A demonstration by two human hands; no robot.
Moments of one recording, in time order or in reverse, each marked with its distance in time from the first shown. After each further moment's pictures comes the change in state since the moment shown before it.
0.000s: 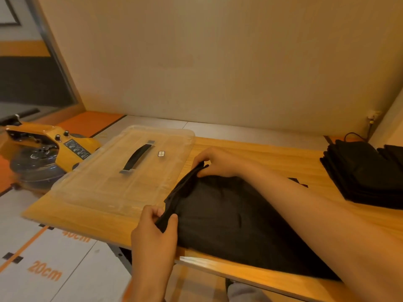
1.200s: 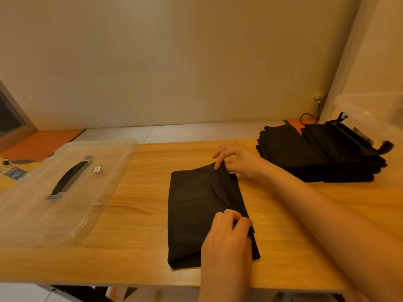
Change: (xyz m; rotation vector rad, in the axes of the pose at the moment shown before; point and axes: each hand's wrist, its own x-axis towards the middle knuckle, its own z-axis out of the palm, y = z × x) left_hand -0.109 0.044 0.162 0.324 -0.405 0.966; right_hand -0.165 0.117 -0.056 0.171 0.313 0.255
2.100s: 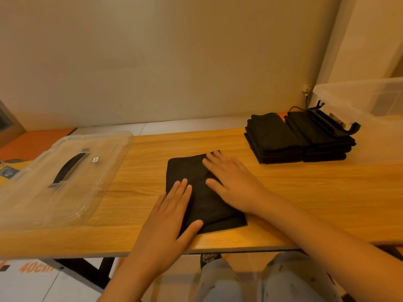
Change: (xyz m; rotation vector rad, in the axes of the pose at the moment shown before) left_hand -0.029 -0.076 -0.069 0.235 -0.423 -0.062; right_hand -0.096 -0.063 0.056 -0.595 0.037 0.079
